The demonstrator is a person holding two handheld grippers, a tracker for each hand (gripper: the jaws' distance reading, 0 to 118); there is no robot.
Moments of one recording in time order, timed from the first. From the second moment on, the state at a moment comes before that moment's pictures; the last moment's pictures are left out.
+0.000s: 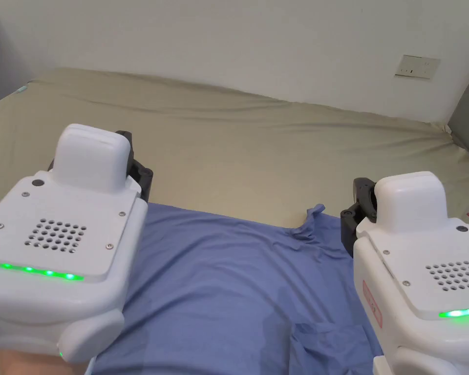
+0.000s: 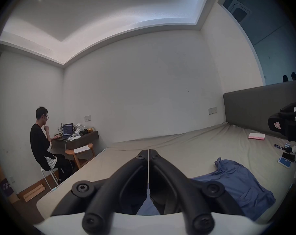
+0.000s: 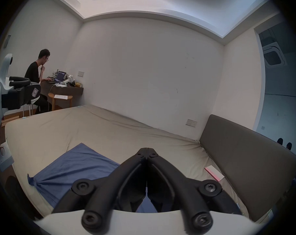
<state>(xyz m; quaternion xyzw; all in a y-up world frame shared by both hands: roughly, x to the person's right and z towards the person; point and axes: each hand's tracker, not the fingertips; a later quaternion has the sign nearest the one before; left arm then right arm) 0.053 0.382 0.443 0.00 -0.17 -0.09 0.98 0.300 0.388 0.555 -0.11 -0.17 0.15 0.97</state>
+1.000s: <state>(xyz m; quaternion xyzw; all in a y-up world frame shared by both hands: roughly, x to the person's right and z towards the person) -0.069 0.103 0.394 -0.52 -0.11 -0.11 0.84 0.350 0.322 0.575 -0.24 -0.22 0.11 0.94</state>
